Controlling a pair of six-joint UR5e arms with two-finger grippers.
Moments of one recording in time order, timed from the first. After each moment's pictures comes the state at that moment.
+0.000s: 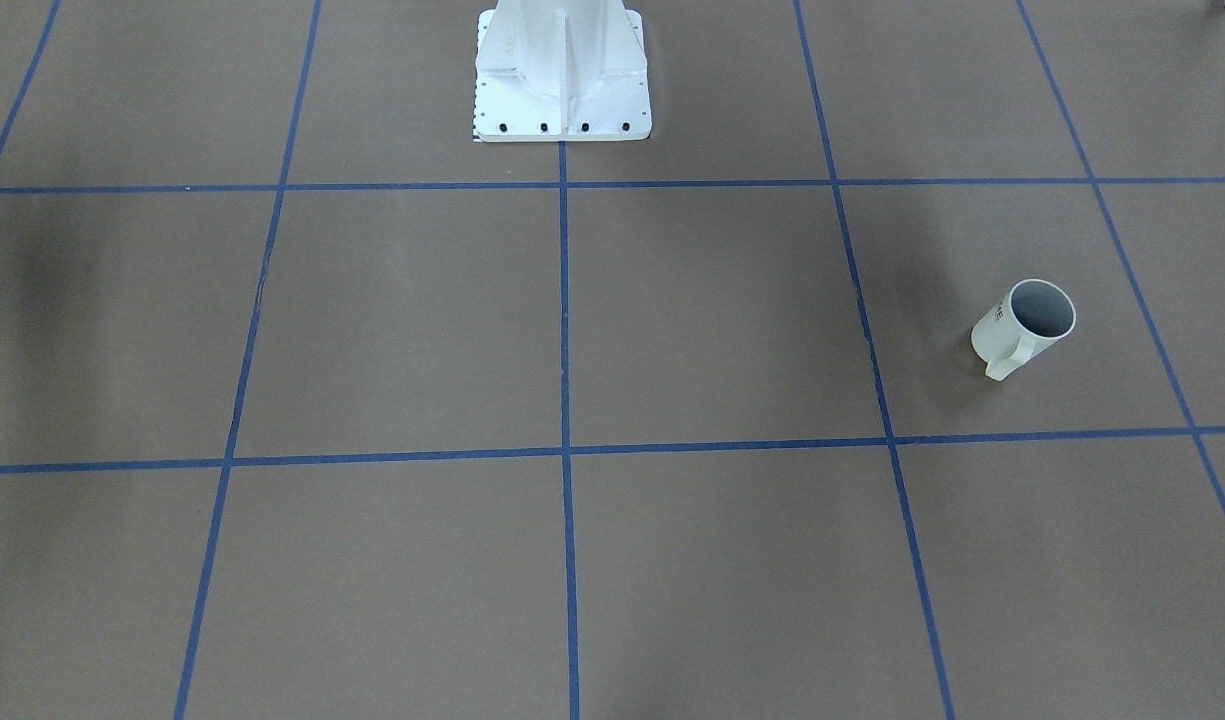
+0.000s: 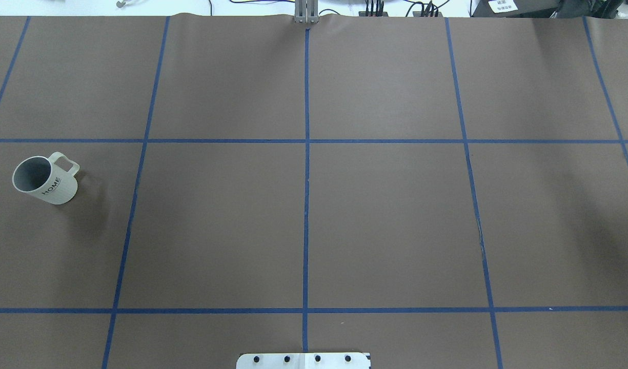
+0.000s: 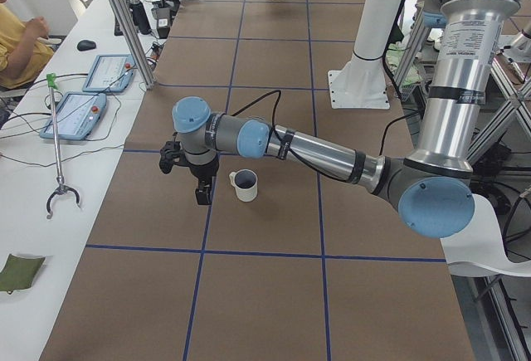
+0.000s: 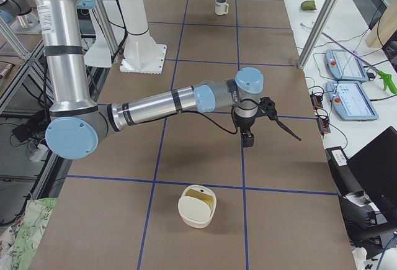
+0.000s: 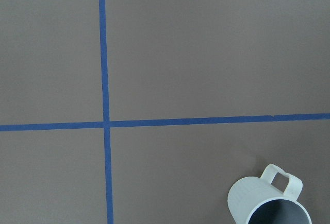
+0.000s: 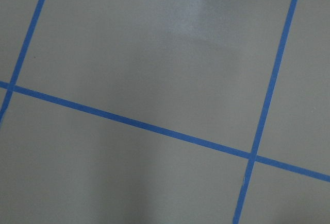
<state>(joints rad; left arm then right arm) -1.47 -1.71 -1.71 -1.47 -2.36 -0.18 1.43 -1.46 1.76 -1.61 2.31 0.01</state>
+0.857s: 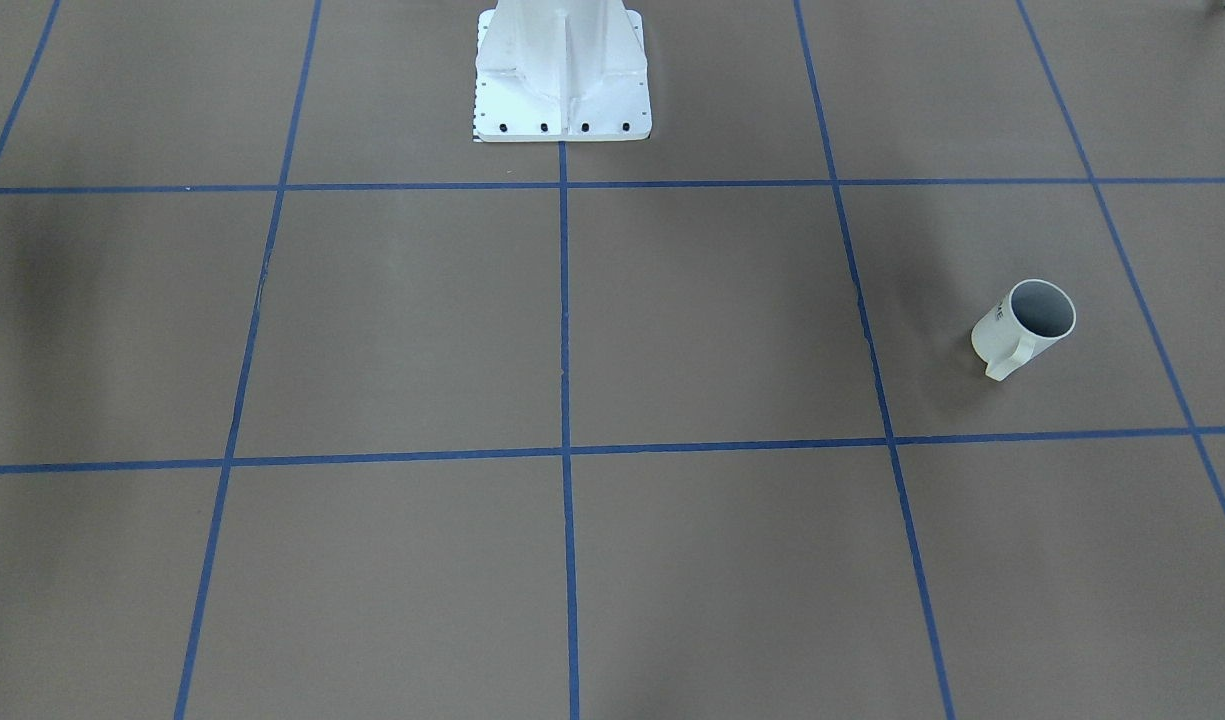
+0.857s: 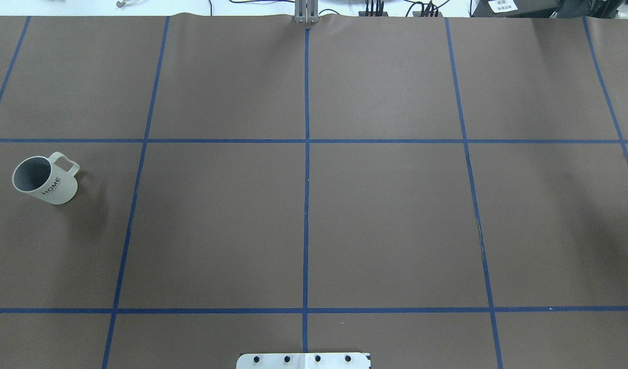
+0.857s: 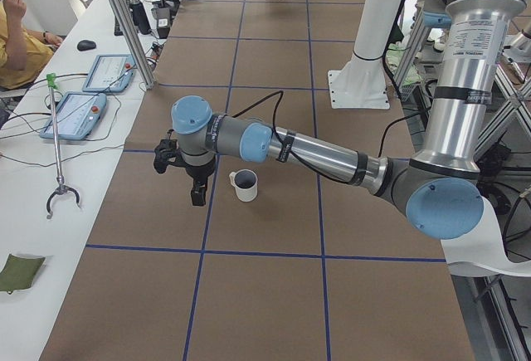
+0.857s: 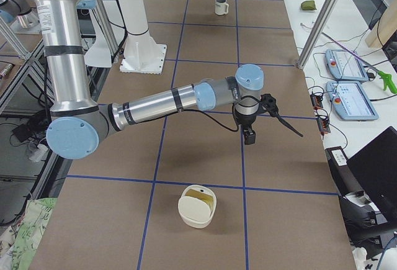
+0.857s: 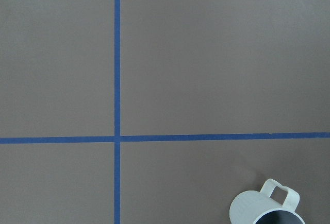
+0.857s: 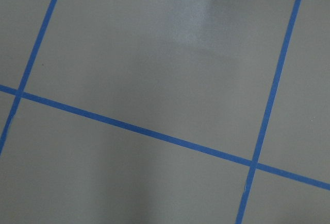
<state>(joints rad) -1.51 -1.71 -1.72 -1.52 -2.38 -0.19 1.44 -1.45 1.77 -1.61 2.31 0.02</state>
